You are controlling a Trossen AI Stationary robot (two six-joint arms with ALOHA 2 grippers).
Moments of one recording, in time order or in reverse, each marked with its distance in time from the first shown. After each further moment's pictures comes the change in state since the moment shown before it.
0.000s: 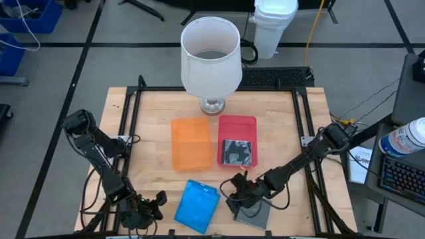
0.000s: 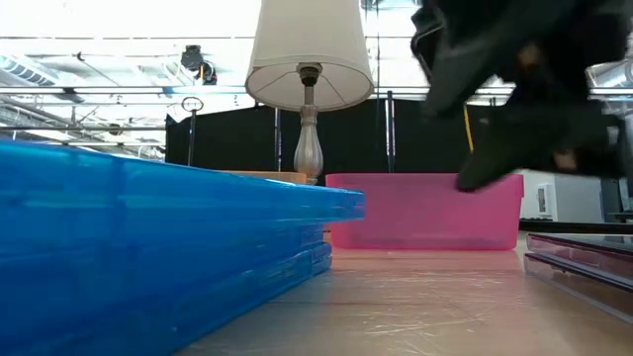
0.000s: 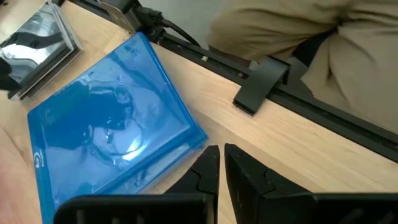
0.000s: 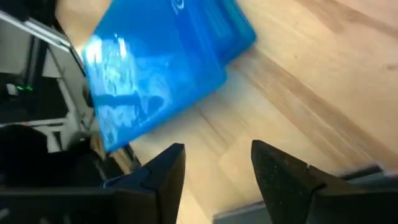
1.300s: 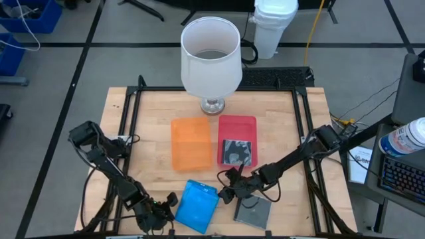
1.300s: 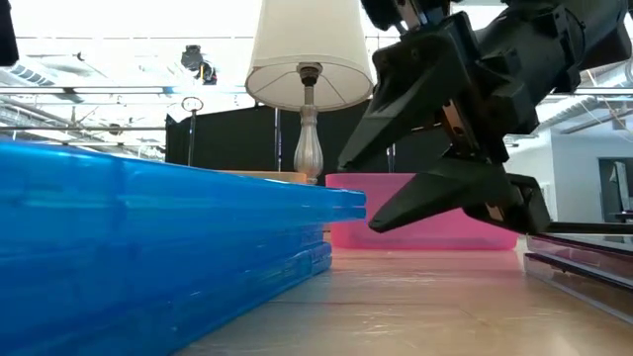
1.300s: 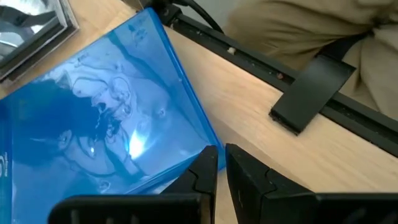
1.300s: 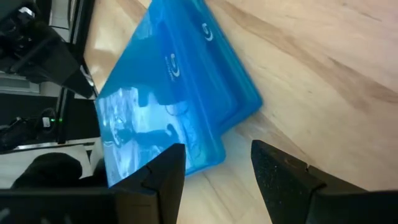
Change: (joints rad) left arm 0.087 0.198 0.011 0.192 0.016 -0.016; right arm -0.081 0.090 -0.085 0.299 0.002 -0.050
